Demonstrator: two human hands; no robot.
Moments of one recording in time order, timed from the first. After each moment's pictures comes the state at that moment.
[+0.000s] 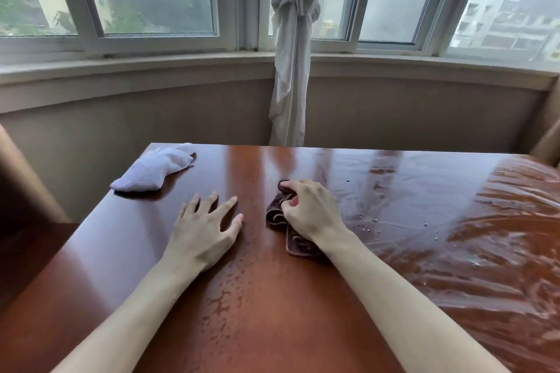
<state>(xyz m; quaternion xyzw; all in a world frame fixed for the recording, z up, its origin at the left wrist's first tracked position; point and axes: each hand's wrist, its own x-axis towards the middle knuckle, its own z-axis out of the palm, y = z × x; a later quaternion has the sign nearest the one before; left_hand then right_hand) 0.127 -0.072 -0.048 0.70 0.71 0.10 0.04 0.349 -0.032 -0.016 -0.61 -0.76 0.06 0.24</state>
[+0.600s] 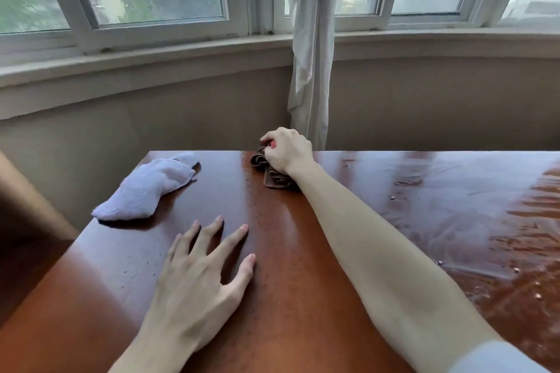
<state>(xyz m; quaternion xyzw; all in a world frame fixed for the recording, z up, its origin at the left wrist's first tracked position) 0.128 -0.072 -0.049 0.68 0.72 0.13 0.04 0.267 0.185 -0.013 -0.57 -0.78 0.10 0.24</state>
